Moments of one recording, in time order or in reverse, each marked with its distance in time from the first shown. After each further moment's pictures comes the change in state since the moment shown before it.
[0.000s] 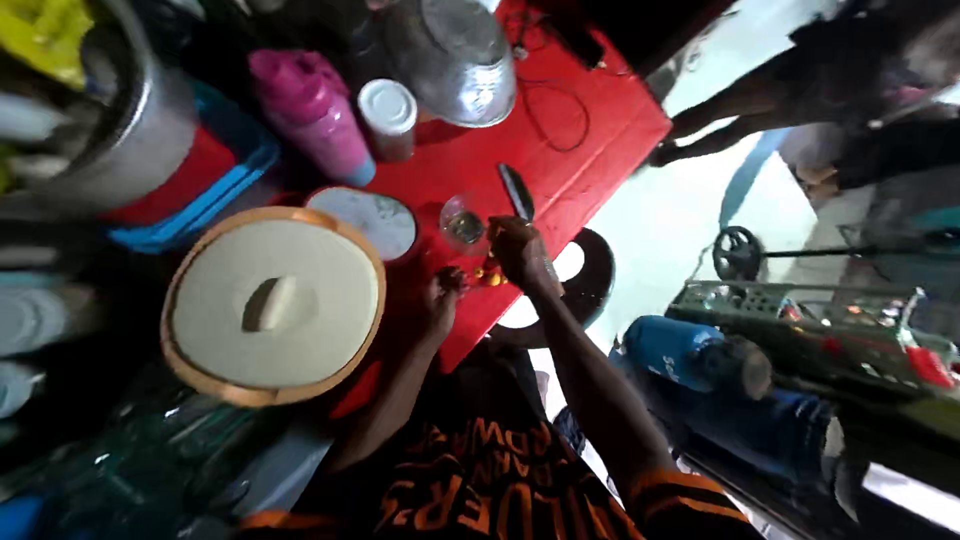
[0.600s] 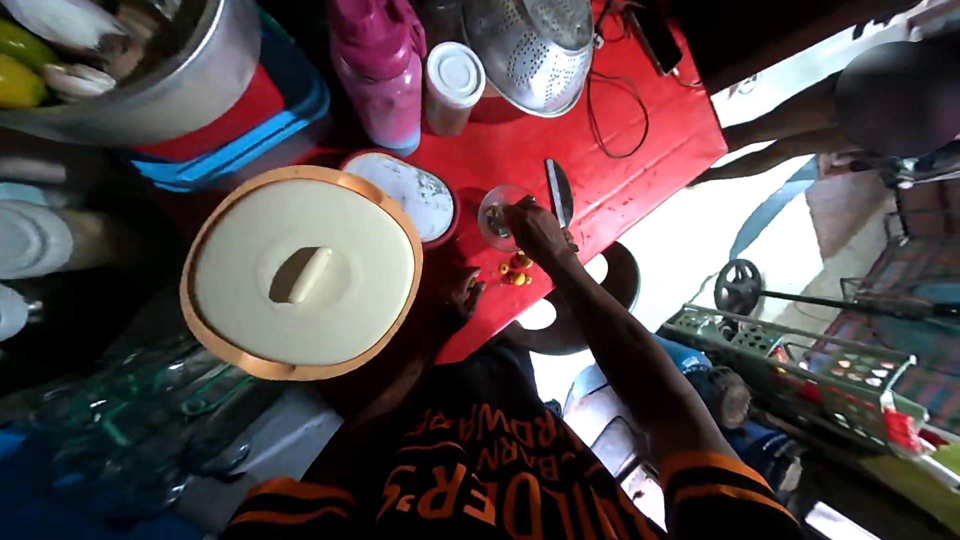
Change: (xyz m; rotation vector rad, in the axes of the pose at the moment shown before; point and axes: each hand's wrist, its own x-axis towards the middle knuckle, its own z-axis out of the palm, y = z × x) left_hand 0.009 -0.053 -0.032 0.734 -0.049 0.466; right_hand 0.078 0.015 0.035 -0.636 -0.487 -0.005
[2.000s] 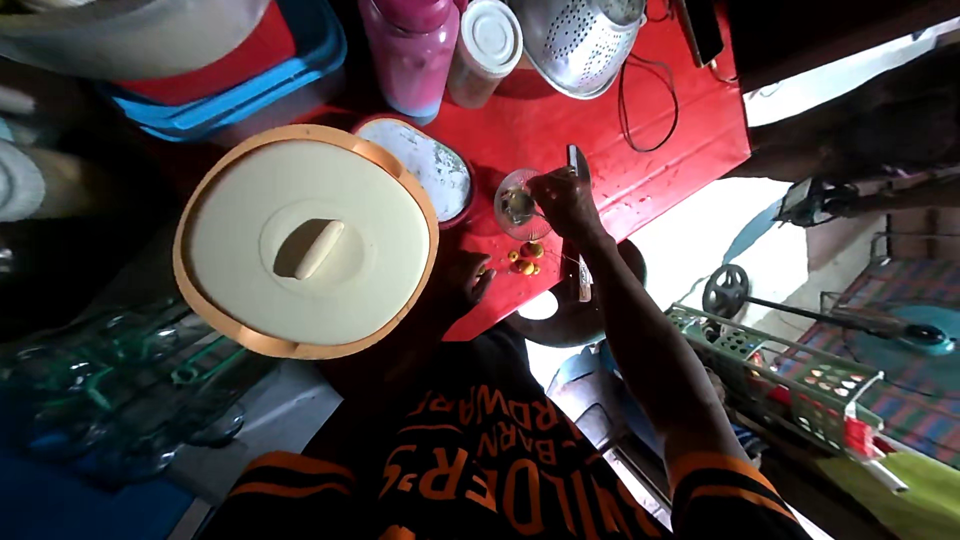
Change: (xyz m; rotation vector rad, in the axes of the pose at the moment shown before) left_hand 0.005 0.012 -0.011 -0.039 -0.033 -0.017; right_hand 0.010 0.019 -0.021 0.293 0.237 -0.192
